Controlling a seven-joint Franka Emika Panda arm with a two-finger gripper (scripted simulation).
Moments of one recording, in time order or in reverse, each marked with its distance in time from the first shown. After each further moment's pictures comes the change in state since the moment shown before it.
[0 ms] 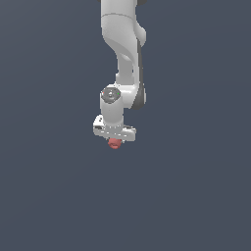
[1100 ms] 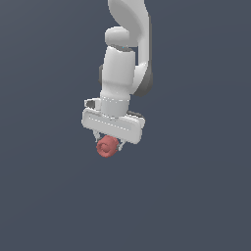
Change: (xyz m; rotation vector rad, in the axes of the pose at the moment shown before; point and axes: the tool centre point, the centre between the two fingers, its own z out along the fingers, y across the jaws) arm 0.130 -0.021 -0.178 -0.017 0.516 0.197
